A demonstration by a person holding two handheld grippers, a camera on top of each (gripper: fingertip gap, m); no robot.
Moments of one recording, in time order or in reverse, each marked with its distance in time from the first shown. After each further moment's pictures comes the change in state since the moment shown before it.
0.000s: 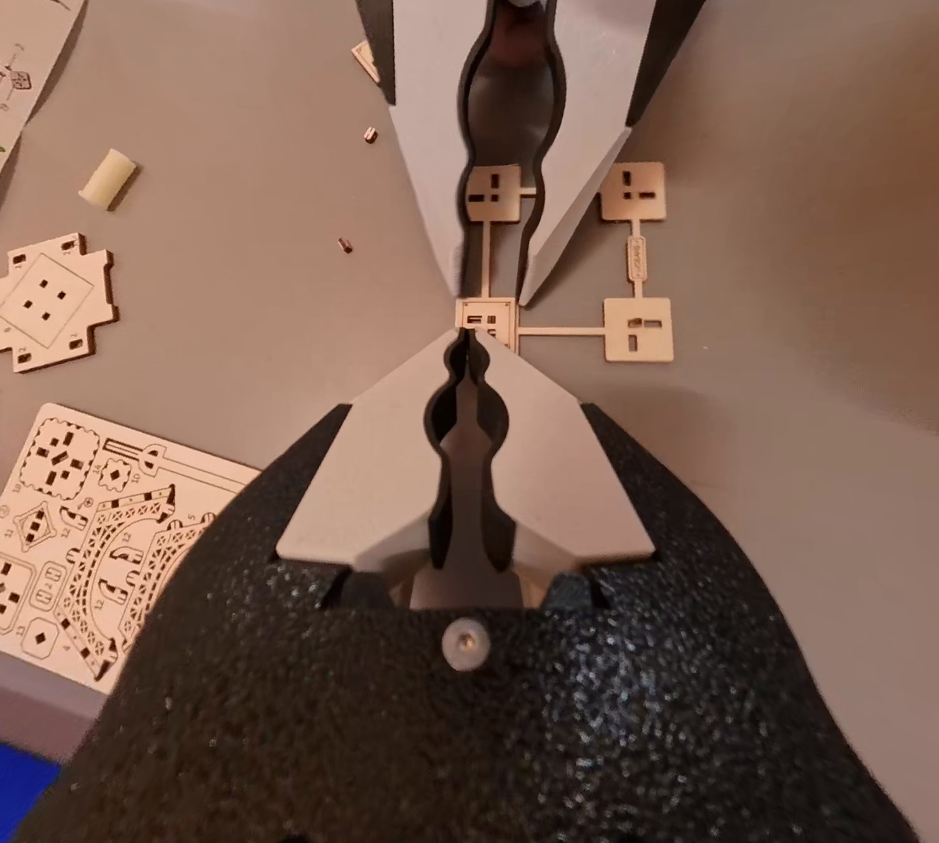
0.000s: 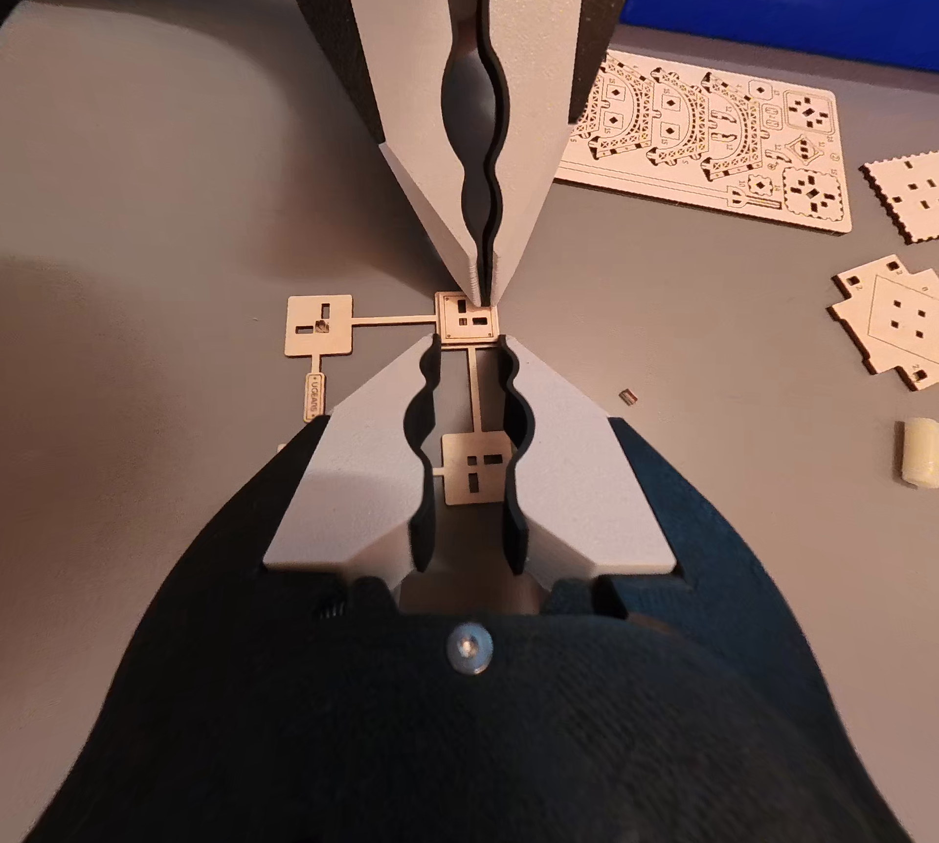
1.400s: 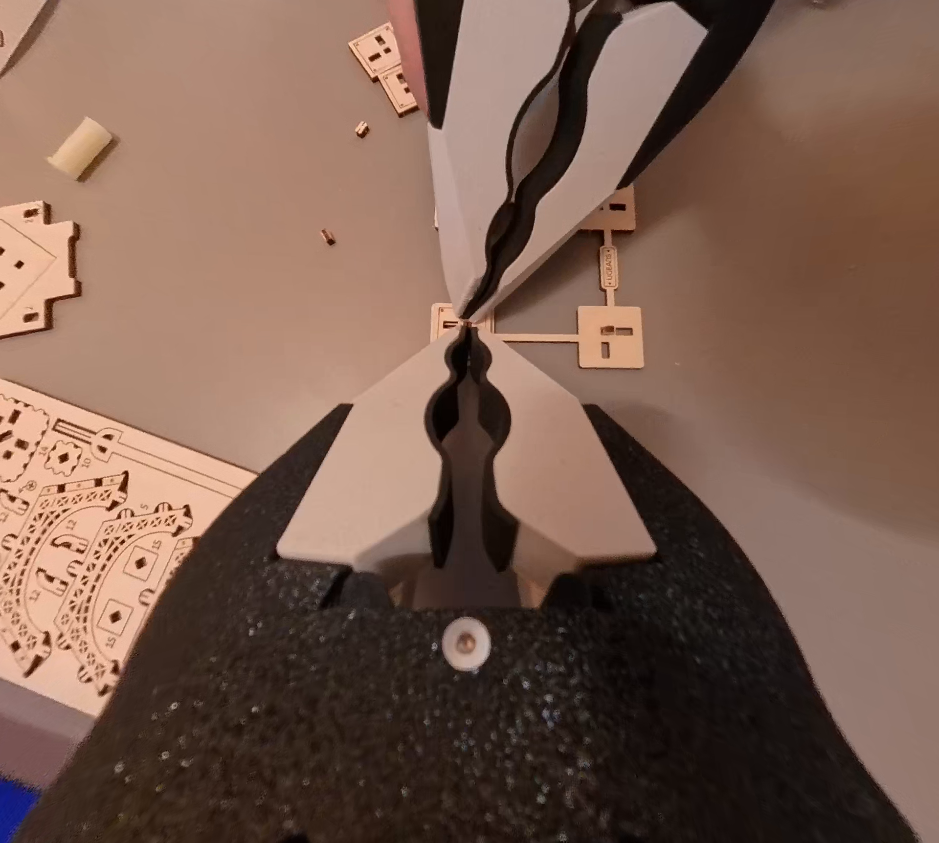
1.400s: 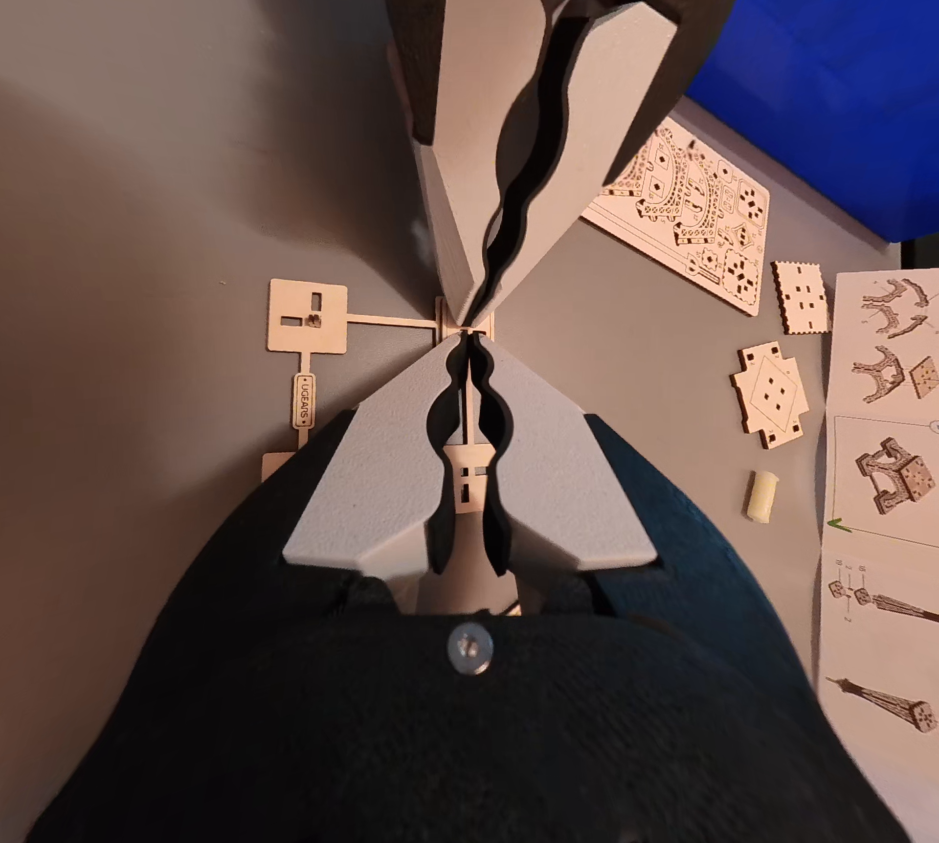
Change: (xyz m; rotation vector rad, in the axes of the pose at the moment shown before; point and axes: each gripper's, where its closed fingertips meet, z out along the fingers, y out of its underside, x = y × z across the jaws) left arm 0.008 -0.001 0.001 0.017 0.011 -0.082; right arm 0.001 -0.004 0.004 -0.117 0.141 -0.314
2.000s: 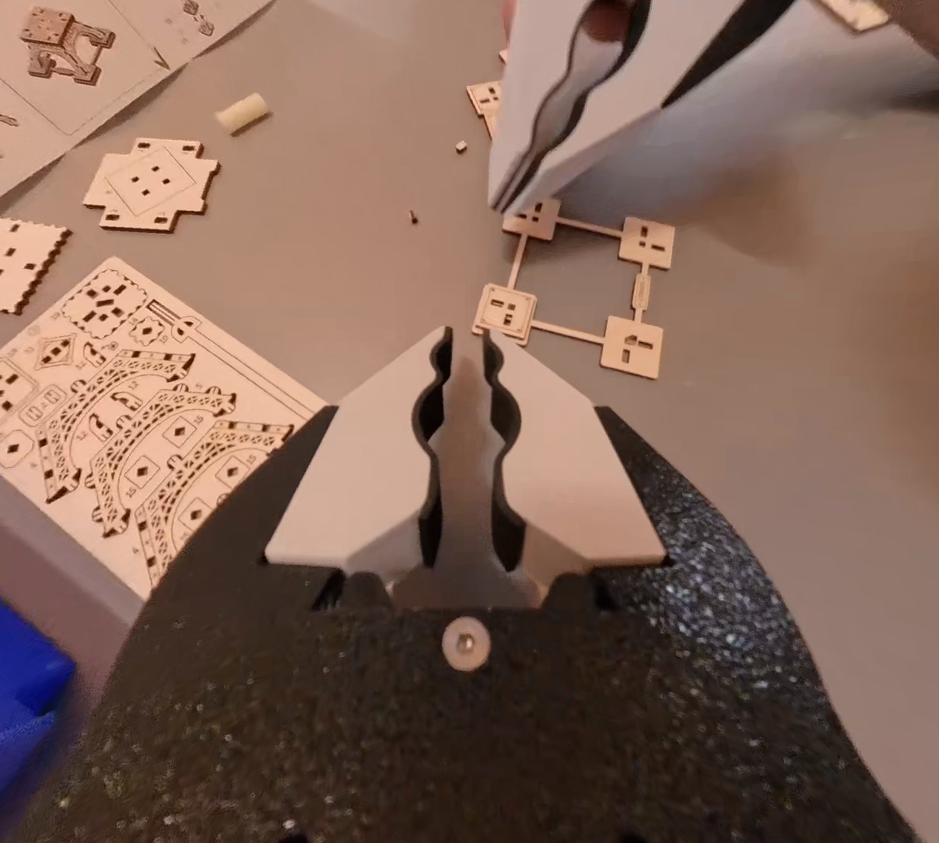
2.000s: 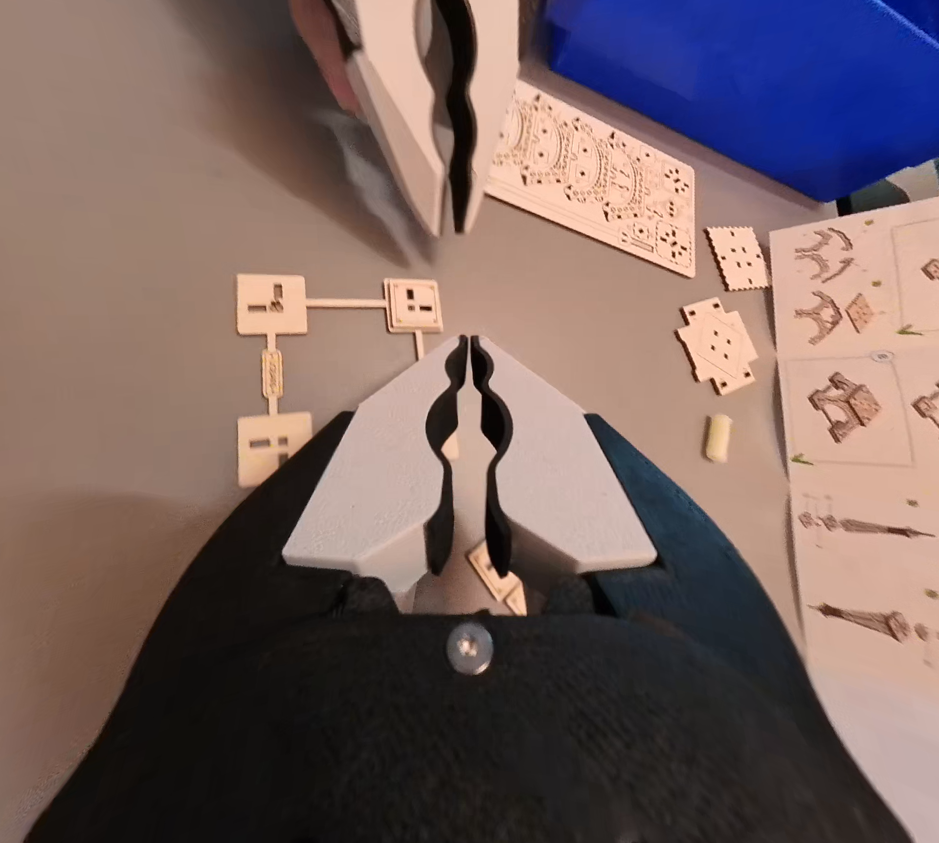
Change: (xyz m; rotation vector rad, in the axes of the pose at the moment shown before) left arm -0.016 0.003 -0.028 0.165 -0.162 -0.187; right arm 0.023 0.004 -0.027 0.070 0.043 0.108
